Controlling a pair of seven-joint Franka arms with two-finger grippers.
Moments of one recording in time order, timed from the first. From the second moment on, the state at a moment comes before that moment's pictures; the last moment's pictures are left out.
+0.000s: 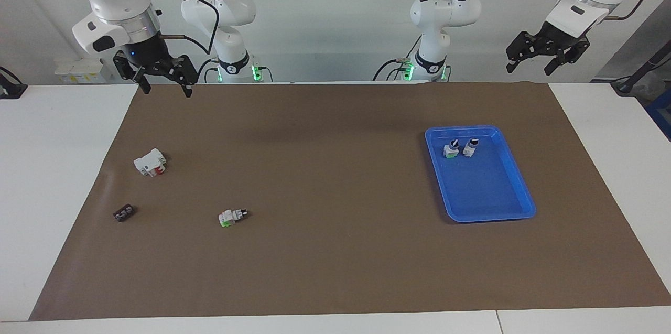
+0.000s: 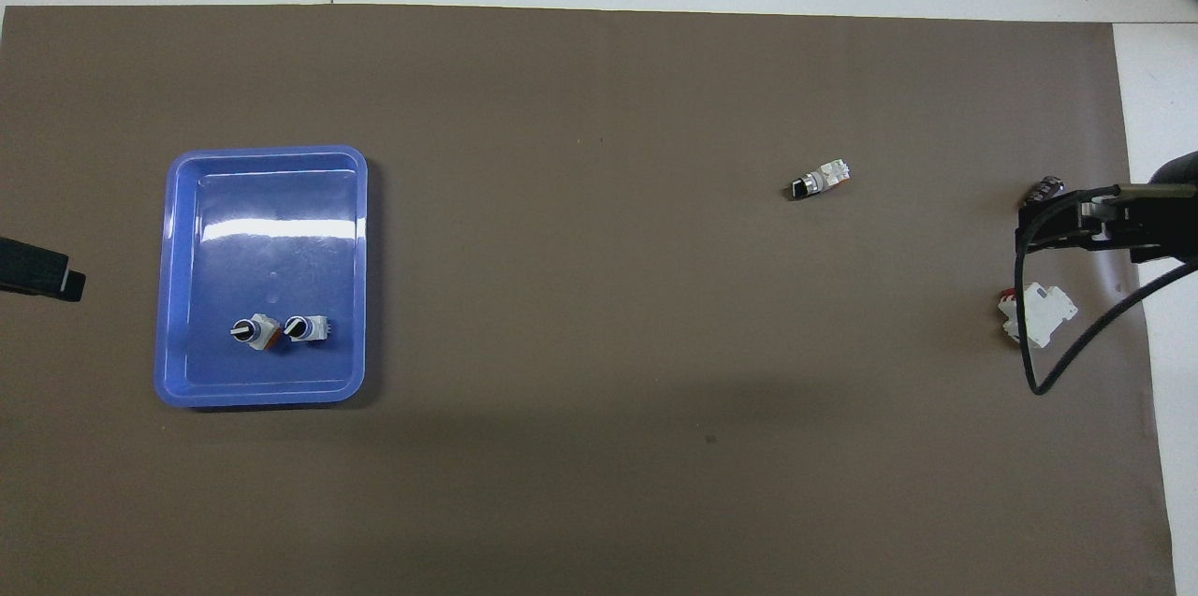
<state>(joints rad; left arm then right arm) -0.01 -0.06 0.01 -1.53 -0.03 1.37 0.11 0.05 -0.04 -0.01 -1.59 -0.04 1.53 0.14</state>
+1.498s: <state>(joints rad) -0.01 -0.06 0.01 -1.53 -0.03 1.36 0.11 0.03 0.08 -0.01 -1.73 -0.04 1.90 0.76</state>
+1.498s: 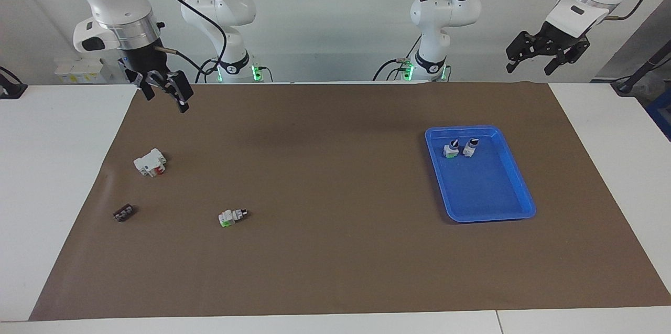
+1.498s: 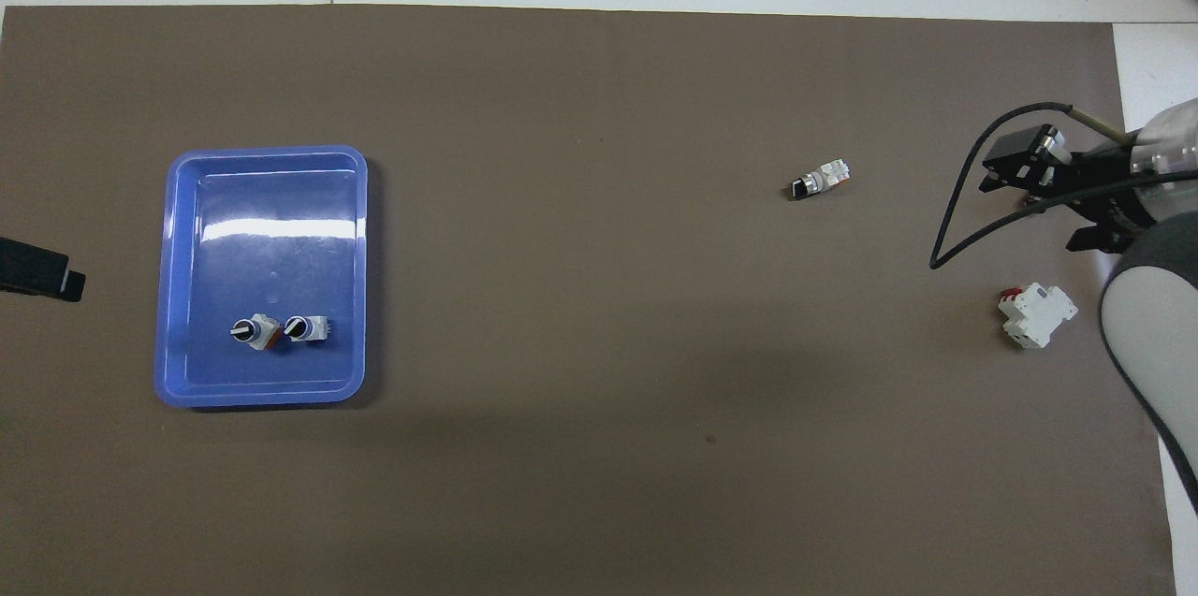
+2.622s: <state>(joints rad) -0.01 -0.06 0.01 -1.53 -0.03 1.36 0.11 0.08 0.51 0.01 -1.75 0.03 2.39 1.18</state>
